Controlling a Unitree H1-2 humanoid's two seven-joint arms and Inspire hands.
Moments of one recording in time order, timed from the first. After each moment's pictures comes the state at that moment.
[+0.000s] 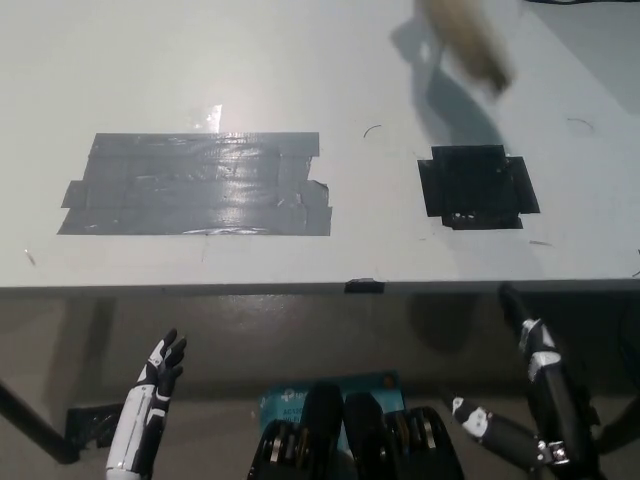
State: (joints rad) left_arm 0.06 0.11 0.00 0.09 0.14 -0.23 0.00; right_arm 0.14 -0.03 0.13 -0.38 -0.25 -0.09 -0.01
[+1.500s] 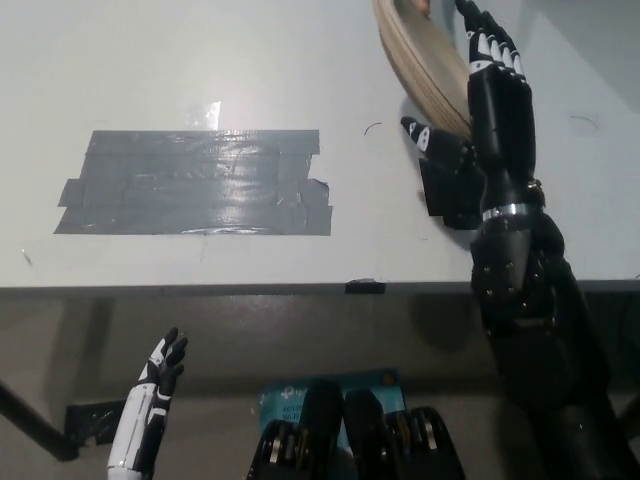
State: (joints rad) left_arm 0.05 0.10 0.00 0.11 0.14 -0.25 0.00; right_arm -0.70 -0.02 0.09 0.26 -0.77 0.03 -0.26
